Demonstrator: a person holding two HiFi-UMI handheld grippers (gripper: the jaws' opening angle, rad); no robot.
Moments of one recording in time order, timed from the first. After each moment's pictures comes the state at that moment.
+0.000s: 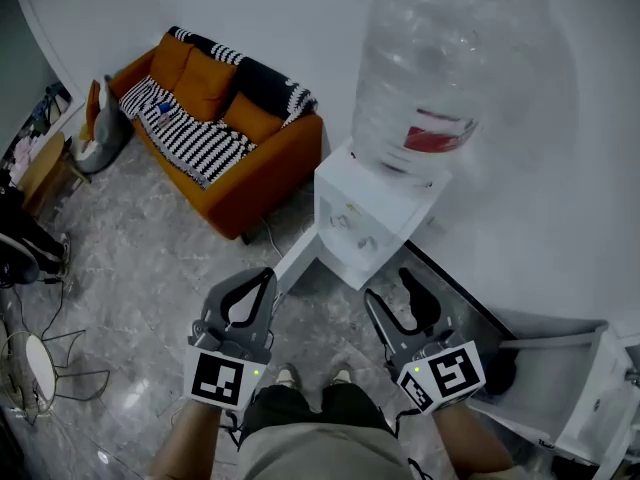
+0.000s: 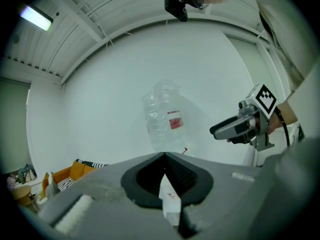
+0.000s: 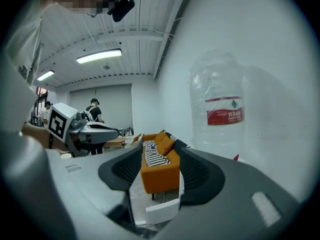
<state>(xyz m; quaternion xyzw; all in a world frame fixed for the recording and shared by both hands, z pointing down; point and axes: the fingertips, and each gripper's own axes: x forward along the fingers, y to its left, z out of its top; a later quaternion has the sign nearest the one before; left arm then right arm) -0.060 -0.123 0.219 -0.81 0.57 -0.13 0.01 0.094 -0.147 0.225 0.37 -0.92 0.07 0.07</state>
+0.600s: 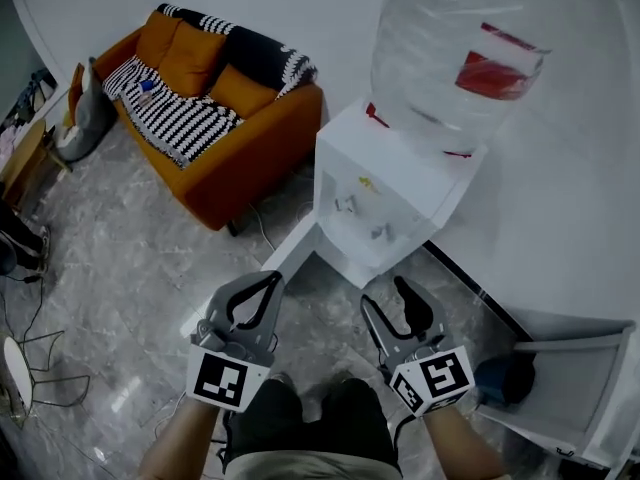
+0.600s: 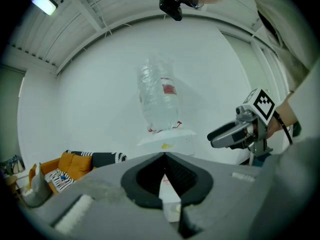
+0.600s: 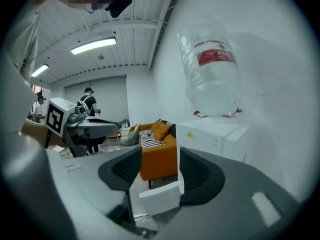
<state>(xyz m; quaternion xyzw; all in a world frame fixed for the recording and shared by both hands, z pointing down) -0.065 -0.156 0.410 -0.83 0.54 -0.13 0.00 0.079 -0.175 0.435 0.39 -0.91 0.10 0.10</state>
